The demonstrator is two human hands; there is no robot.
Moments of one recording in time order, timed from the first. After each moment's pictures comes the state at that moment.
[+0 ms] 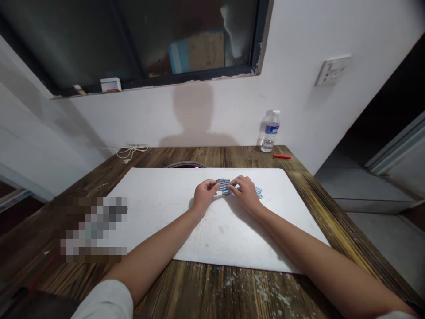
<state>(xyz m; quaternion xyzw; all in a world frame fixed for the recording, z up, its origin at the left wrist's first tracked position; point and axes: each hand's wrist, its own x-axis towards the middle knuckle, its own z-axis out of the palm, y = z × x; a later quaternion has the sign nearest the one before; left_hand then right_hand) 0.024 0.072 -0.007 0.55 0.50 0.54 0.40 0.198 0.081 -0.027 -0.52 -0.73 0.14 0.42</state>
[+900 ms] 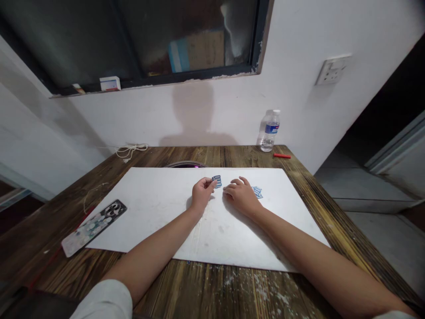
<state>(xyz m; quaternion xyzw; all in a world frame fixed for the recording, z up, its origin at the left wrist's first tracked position) 0.020 0.076 -0.011 0.51 0.51 0.57 0.40 0.193 0.067 -0.016 -0.43 -0.85 0.04 0.30</state>
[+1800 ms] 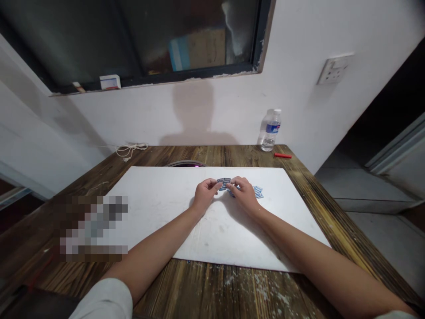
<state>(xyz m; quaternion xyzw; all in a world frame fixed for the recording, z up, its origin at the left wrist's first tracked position) 0.025 0.069 -0.003 0.55 0.46 0.54 0.44 0.190 0.072 -0.019 -0.50 -0.69 0.22 0.48</state>
